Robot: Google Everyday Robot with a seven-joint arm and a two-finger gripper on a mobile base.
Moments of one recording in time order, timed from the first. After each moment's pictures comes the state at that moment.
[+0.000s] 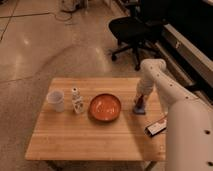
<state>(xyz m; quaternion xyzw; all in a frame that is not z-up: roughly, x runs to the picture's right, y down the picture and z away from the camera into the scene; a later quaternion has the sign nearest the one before) 0.221 0.072 0.909 -0.28 -0.29 -0.54 0.74</state>
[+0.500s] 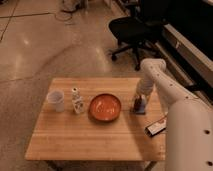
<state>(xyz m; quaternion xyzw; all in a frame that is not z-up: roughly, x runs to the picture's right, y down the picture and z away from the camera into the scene) 0.219 0.073 0.905 -0.28 -0.30 -0.54 0.73</state>
